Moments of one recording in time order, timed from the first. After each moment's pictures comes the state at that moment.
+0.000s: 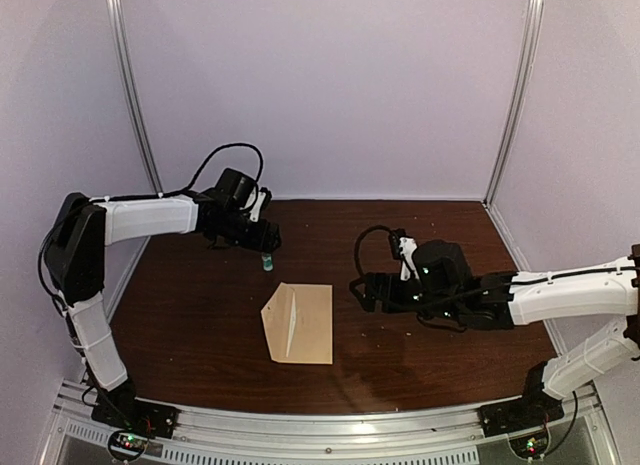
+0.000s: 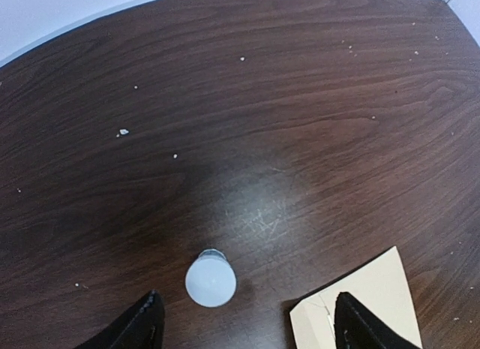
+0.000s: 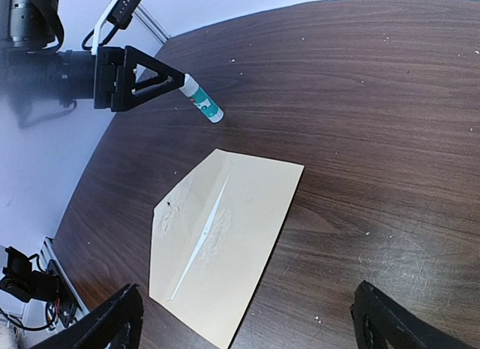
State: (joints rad) left arm -0.55 1.84 1.35 -0.36 0.03 -0.21; right arm 0.99 1.31 0.72 0.08 0.20 0.71
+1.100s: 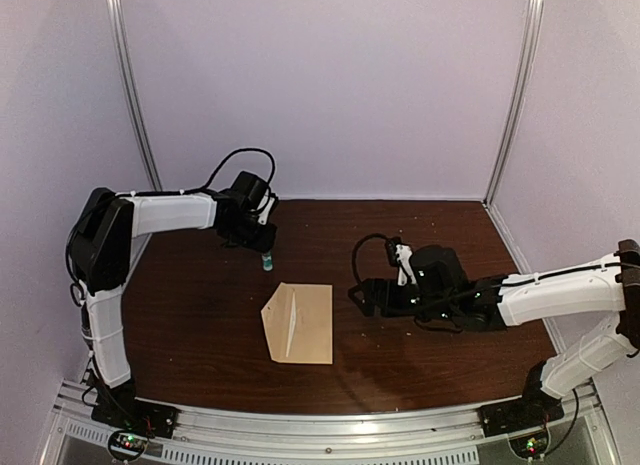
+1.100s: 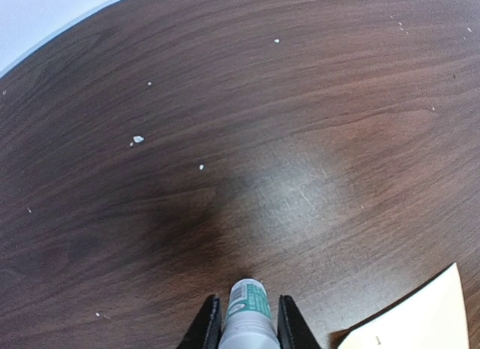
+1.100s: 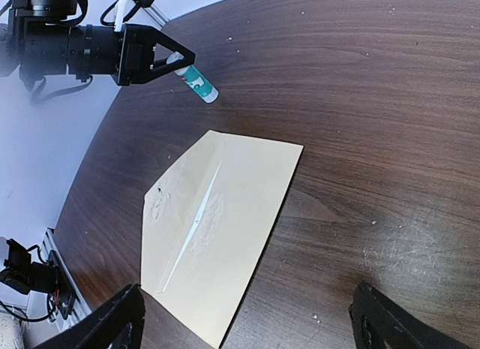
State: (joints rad) left arm -0.55 2.02 1.50 -0.43 -0.08 -0.14; right arm 0.94 1.38 0.68 0.17 0.10 0.72
